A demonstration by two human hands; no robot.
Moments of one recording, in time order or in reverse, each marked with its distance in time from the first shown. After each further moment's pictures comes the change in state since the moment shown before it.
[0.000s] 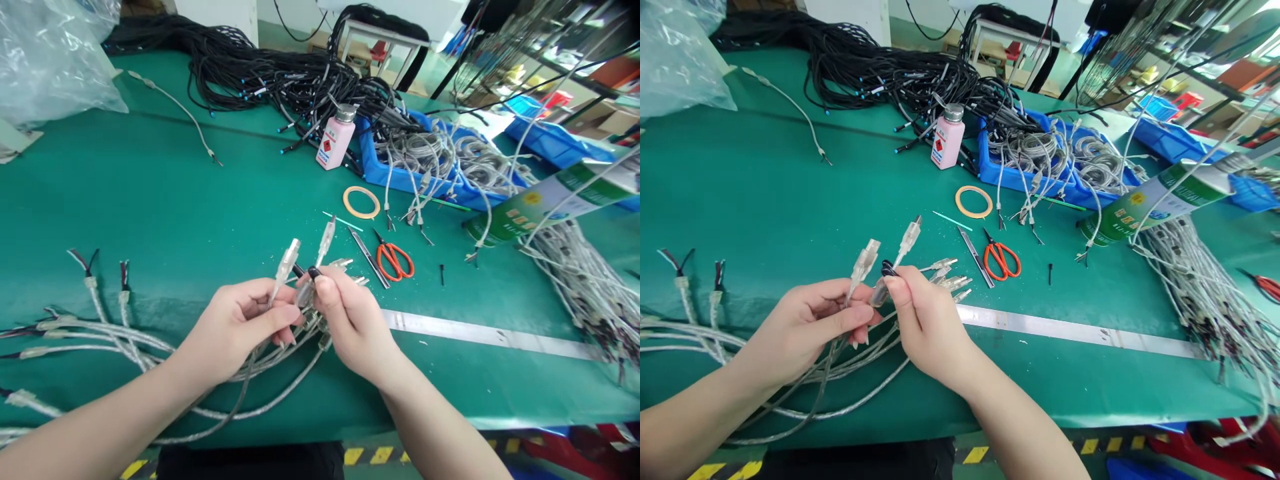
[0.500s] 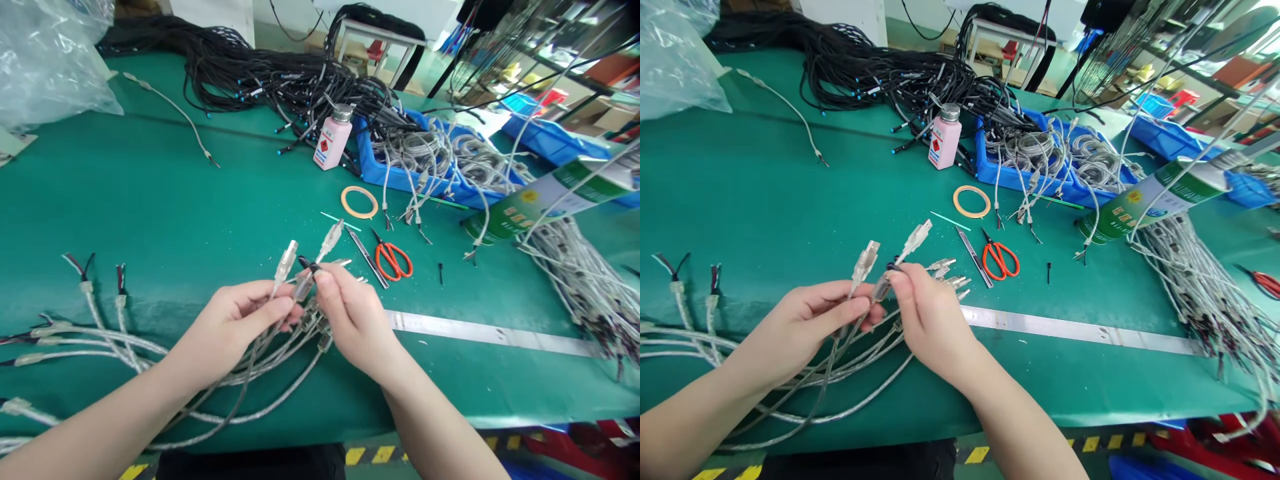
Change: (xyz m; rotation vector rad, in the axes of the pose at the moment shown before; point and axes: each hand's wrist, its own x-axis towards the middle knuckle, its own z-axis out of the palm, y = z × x) left_hand 0.002 -0.002 -0.004 0.167 -0.008 0.000; right_hand 0.006 0.005 -0.004 -0.174 0.068 0.029
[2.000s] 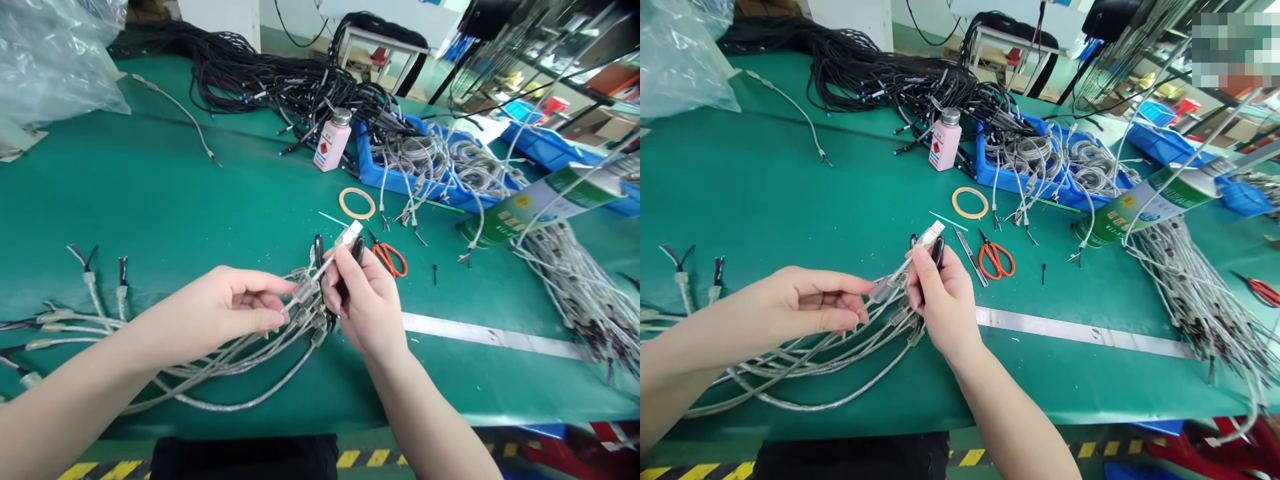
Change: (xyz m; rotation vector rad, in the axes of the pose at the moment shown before) left_hand 0.002 0.036 -0.014 0.201 -0.106 -0.129; right_hand 0.005 0.002 0.005 1.005 0.168 0.238
